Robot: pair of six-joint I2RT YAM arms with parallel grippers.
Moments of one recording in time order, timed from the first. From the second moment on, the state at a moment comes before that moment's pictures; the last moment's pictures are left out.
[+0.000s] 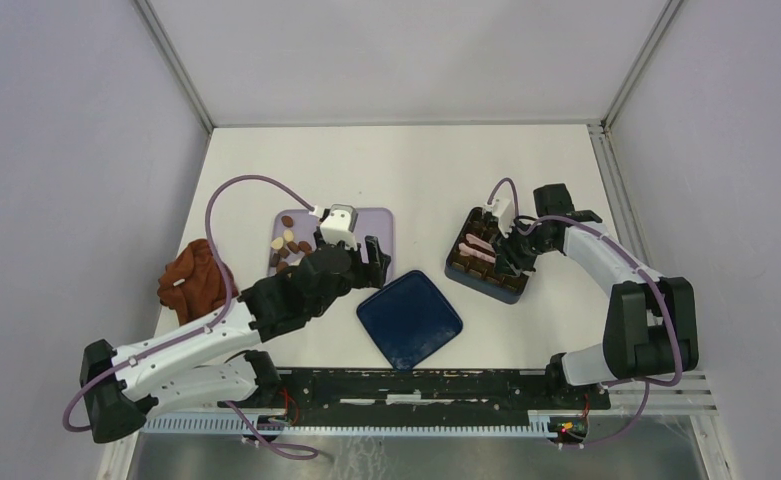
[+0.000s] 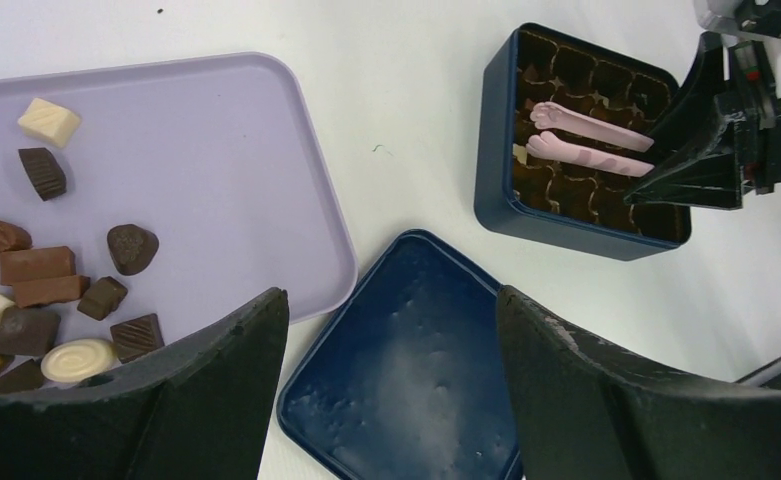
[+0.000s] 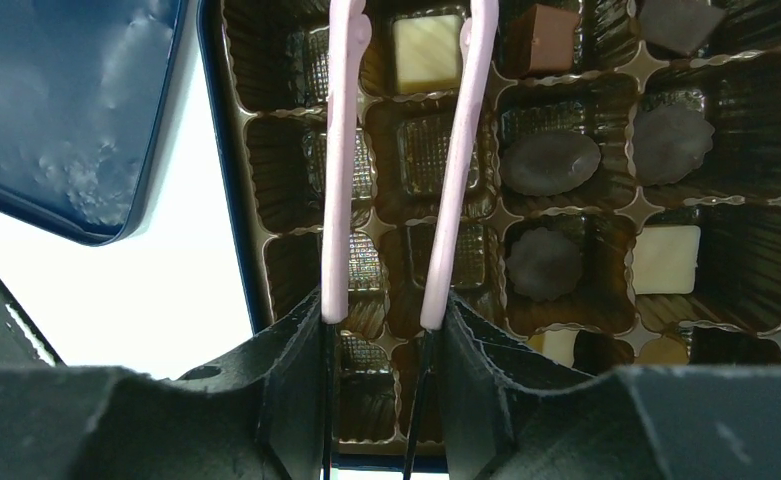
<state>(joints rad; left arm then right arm) -1.01 0.94 0.76 -0.28 -0.52 -0.55 0.10 1.43 0.88 -0.65 -0.58 -0.72</state>
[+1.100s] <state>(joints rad) -0.24 0.86 0.85 -0.32 -0.05 -0.36 0.64 1.61 1.31 -0.70 -0.54 -0.69</state>
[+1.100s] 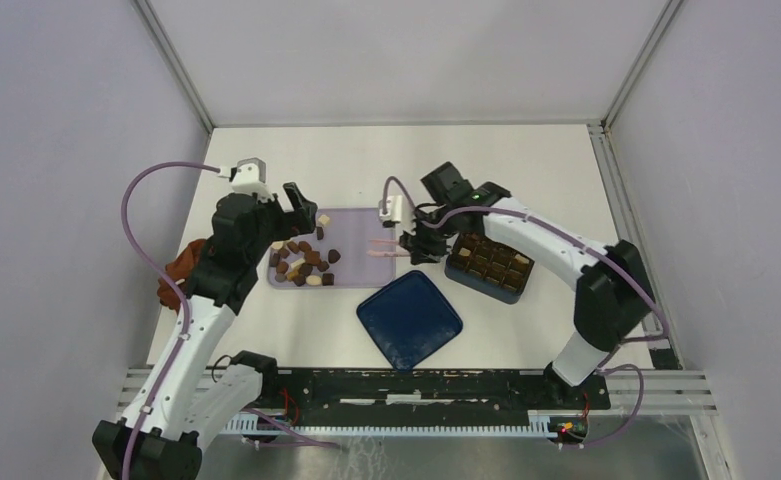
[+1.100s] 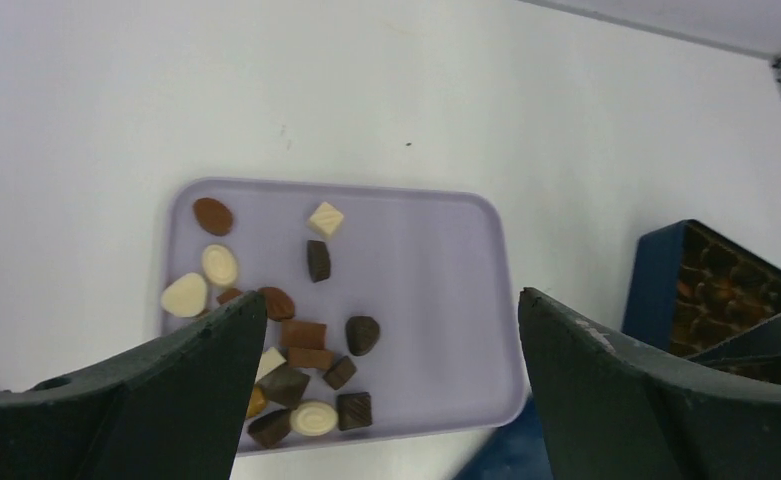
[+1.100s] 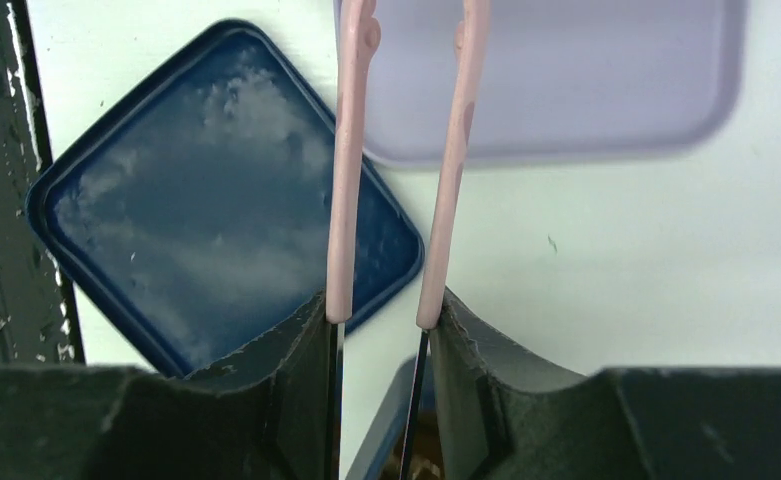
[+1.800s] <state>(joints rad) -0.24 0.76 0.81 -0.41 -0.27 -0.25 0.81 2.18 1.81 -0.80 -0.38 -0.68</state>
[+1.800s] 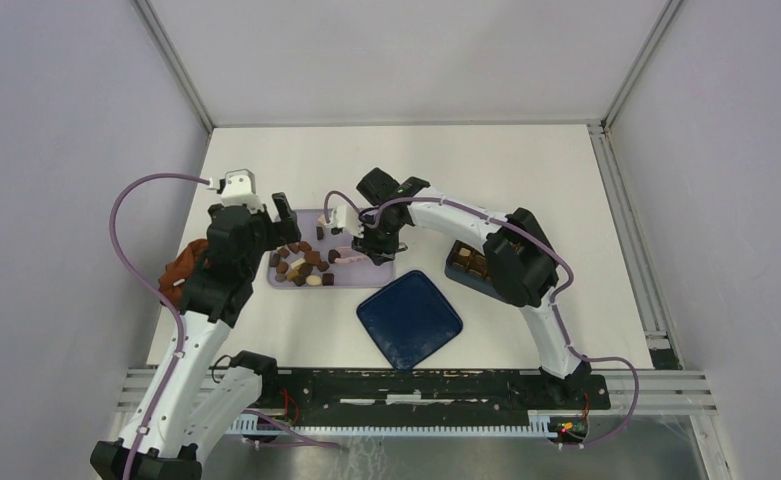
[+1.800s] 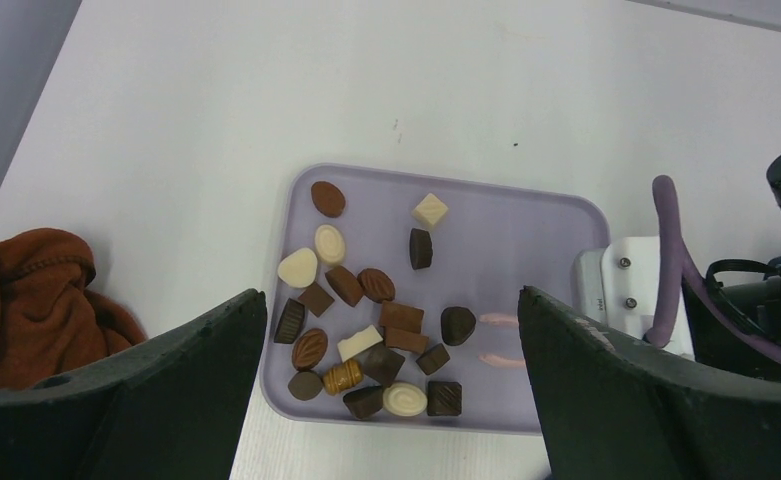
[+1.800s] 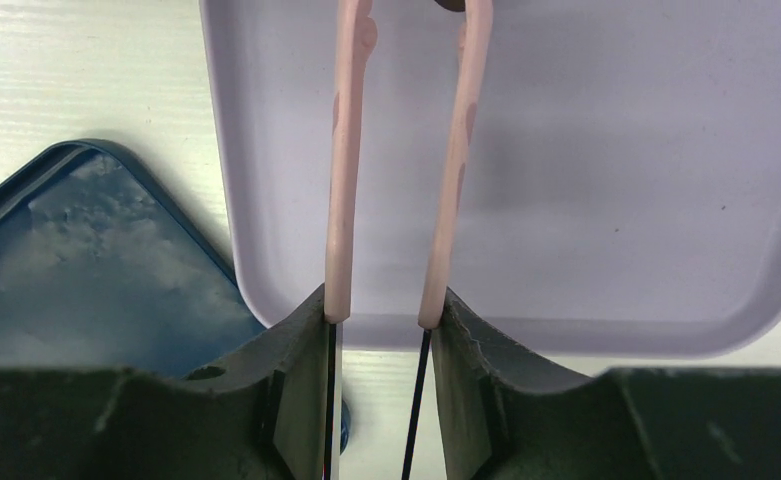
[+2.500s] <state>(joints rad) -0.22 0.76 0.81 -0.41 -0.26 -0.24 0.83 2.28 1.91 -0.83 -0.33 -0.65</state>
